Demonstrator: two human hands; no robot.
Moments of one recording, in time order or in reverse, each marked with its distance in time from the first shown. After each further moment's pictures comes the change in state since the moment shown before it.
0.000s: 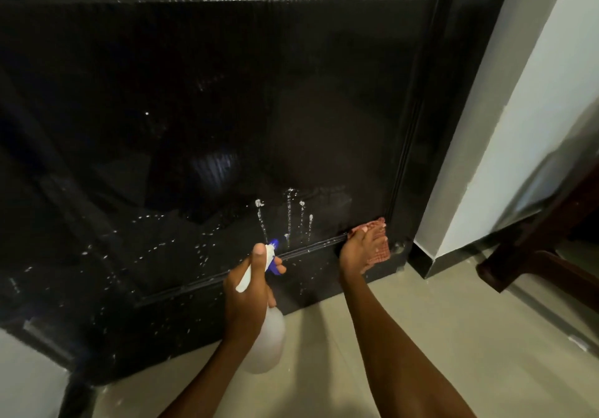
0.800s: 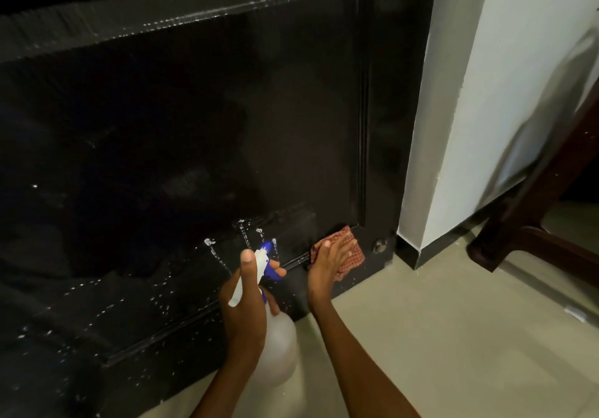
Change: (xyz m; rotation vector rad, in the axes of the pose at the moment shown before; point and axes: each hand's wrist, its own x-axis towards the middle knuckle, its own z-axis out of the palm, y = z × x) left_hand 0.007 0.048 0.067 0.011 -0.043 -0.010; right_hand -0.008 0.031 0.010 -0.114 -0.143 -0.258
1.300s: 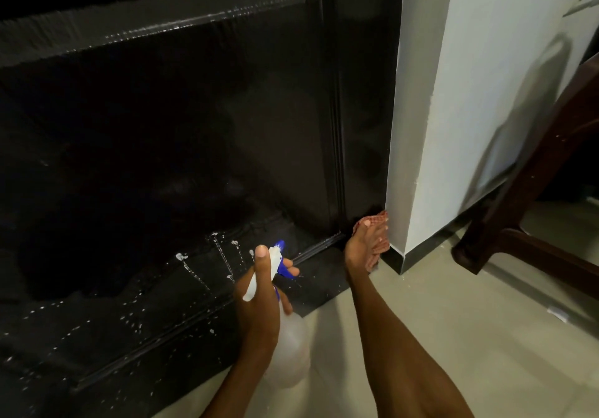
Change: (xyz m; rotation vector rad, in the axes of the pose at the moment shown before) left_hand -0.008 0.020 0.061 -0.007 -0.006 -0.075; right_hand 0.104 -0.010 -0.098 0.031 0.268 0.299
